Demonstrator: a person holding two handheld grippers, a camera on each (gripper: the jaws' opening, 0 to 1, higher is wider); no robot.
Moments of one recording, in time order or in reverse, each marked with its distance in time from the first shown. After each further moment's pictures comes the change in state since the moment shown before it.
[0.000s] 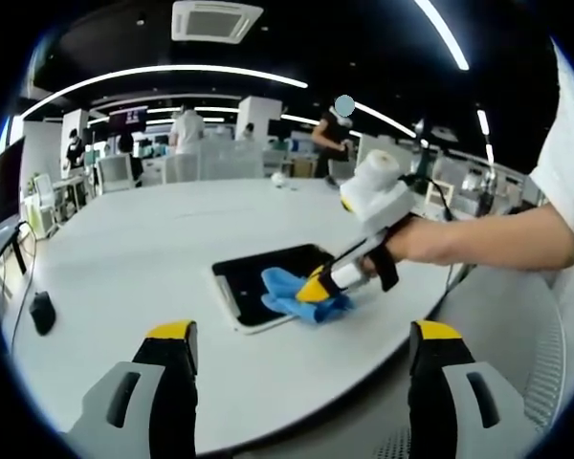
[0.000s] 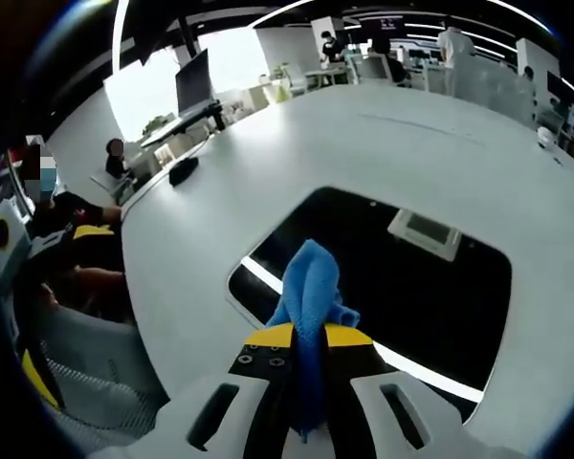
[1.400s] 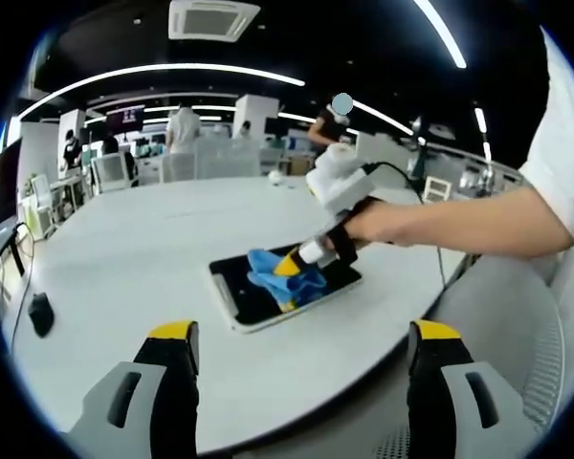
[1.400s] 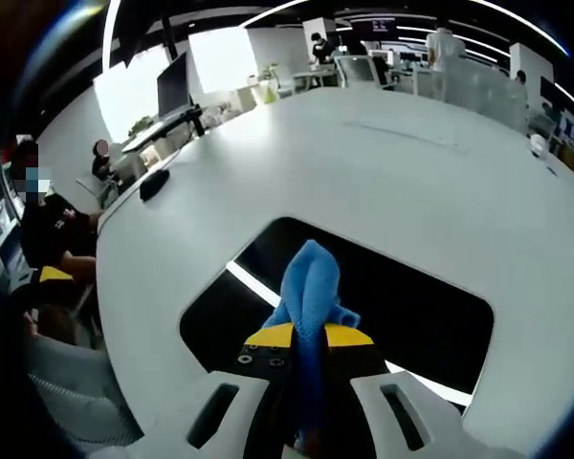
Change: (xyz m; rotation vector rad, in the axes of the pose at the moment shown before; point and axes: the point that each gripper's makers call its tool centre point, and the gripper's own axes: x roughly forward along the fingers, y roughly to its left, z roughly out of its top) left arm 0.000 -0.002 -0.001 0.007 0.010 -0.011; right arm 0.024 -0.043 0.037 -0.005 -0.006 -0.071
